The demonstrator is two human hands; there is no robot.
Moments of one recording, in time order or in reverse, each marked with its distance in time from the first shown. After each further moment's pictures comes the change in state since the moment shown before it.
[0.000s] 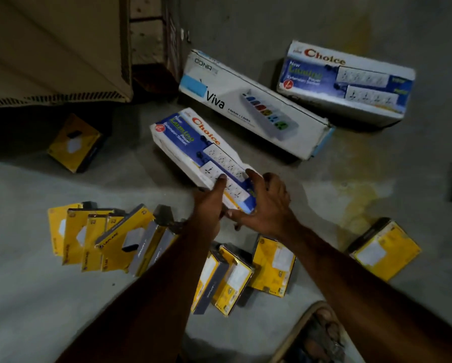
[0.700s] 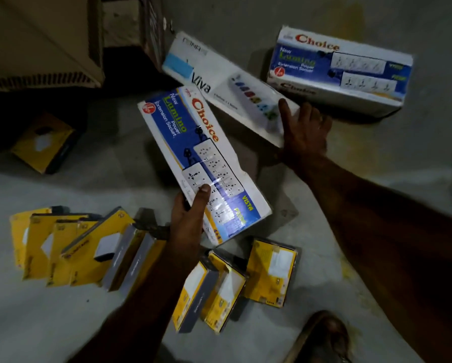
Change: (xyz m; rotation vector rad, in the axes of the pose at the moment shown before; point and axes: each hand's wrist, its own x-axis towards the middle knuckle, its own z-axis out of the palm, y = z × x) left_hand -0.002 -0.038 -0.029 -0.034 -0.117 0.272; right_hand 0.114 0.069 -0.057 -0.584 0.246 0.123
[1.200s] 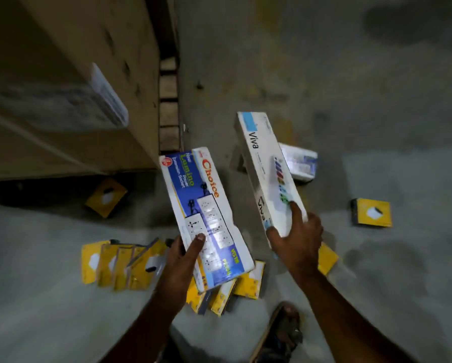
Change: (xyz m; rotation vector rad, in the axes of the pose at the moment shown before) left_hand -0.204 0.194 -0.041 0.073 -0.191 -0.030; right_hand -0.239 -0.016 -0.260 0.555 0.155 0.424
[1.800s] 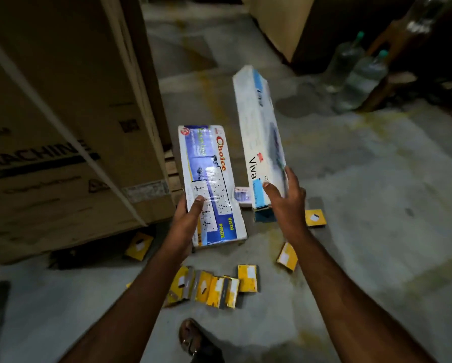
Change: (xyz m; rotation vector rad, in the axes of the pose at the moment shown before) left_hand -0.281 0.294 -0.004 0.134 -0.323 0.343; right_hand -0.188 -0.202 -0.348 0.717 0.256 0.041
